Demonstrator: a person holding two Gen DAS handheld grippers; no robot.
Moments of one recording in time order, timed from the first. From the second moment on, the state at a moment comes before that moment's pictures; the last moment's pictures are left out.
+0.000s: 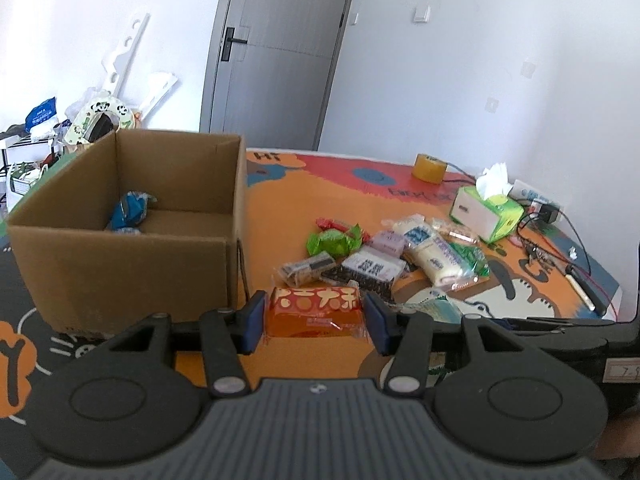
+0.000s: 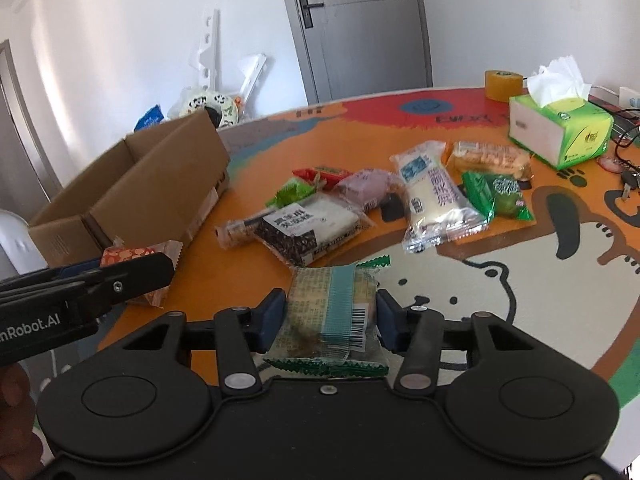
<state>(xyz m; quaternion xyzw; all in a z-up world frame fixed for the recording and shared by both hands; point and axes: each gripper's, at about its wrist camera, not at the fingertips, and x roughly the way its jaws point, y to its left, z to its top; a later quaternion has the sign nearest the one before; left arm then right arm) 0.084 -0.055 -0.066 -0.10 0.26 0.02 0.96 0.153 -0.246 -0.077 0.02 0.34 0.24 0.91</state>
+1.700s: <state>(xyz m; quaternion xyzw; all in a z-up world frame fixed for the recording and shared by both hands) 0.084 0.099 -0.020 -0.18 0.19 0.13 0.96 0.165 -0.098 -0.001 0.01 0.25 0.36 0.90</state>
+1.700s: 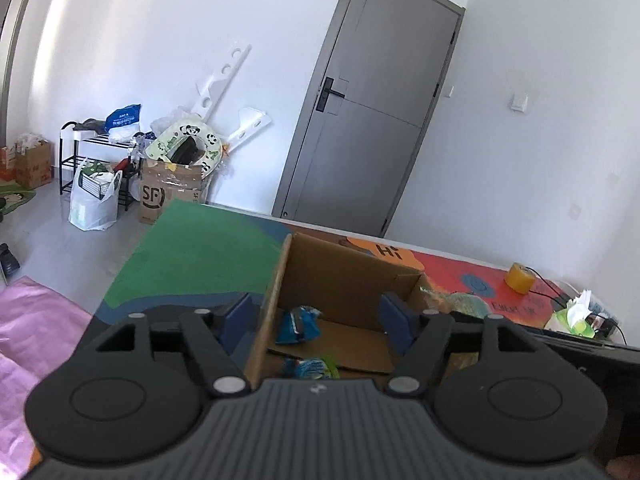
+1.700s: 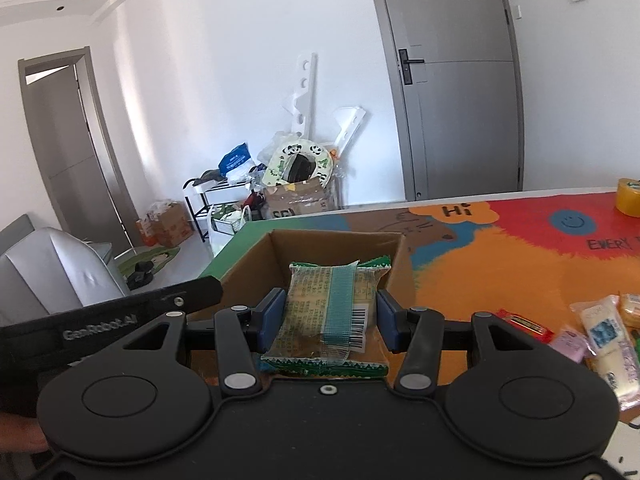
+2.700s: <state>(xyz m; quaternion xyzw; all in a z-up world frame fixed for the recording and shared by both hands) 0.084 0.052 -0.022 -0.16 0.23 0.11 0.95 0.145 -0.198 -0.019 0.06 0.29 0.27 0.92</state>
